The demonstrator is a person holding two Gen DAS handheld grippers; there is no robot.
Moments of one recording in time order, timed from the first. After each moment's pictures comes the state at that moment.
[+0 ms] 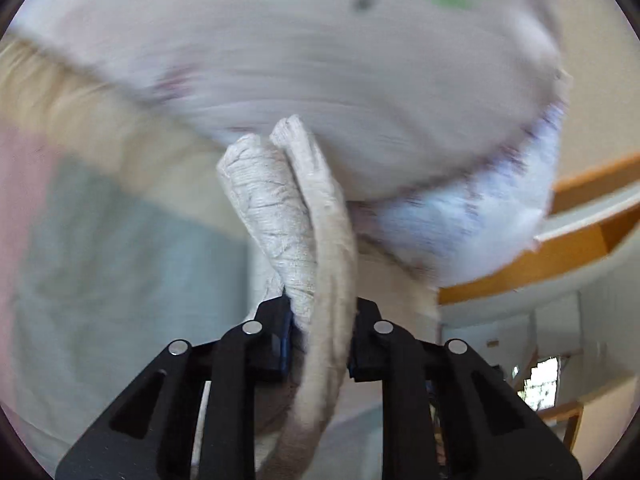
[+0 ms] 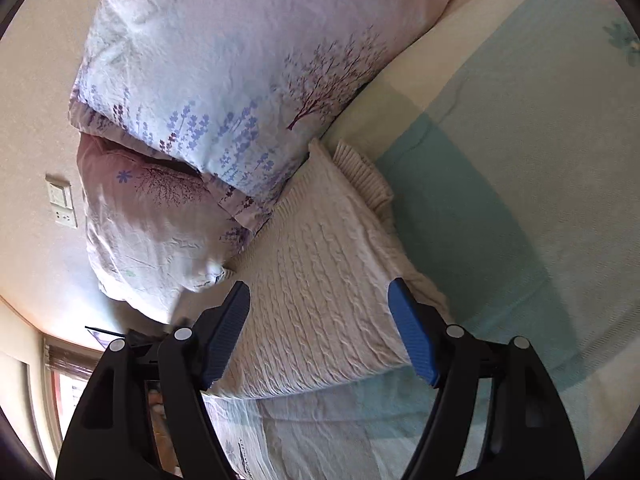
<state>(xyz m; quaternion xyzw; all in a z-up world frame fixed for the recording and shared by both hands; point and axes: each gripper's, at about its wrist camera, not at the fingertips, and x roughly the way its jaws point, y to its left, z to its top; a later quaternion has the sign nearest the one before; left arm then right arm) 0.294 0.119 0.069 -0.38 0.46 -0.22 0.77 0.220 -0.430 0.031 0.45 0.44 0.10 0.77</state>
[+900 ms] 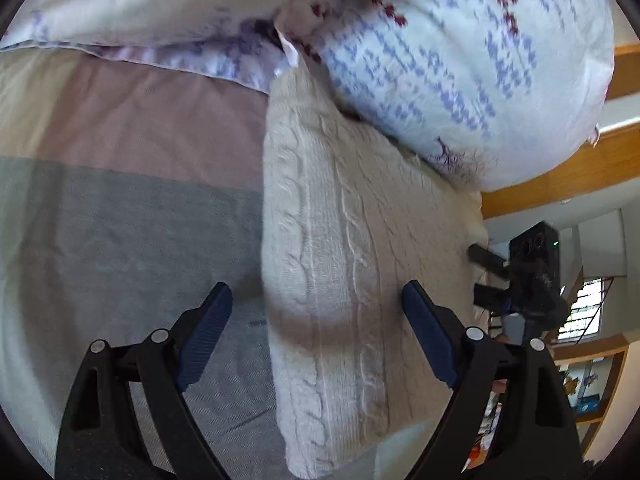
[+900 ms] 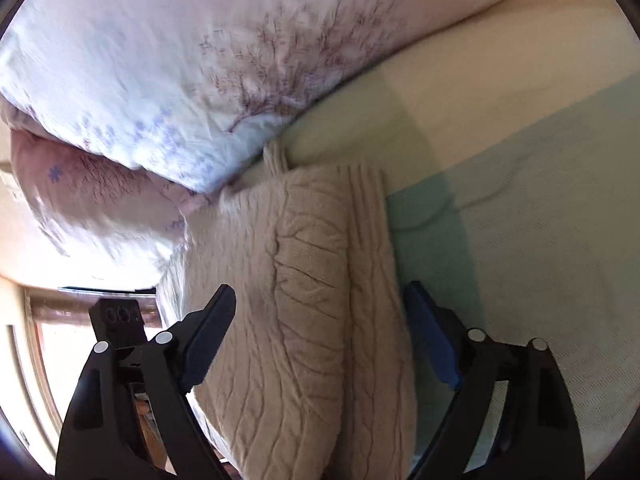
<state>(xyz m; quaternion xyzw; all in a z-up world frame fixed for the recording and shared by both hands) 0.340 -0.075 -0.004 -0.24 0.58 -0.23 0.74 0.344 -0.441 -0.010 0.36 0.57 0.16 0.72</state>
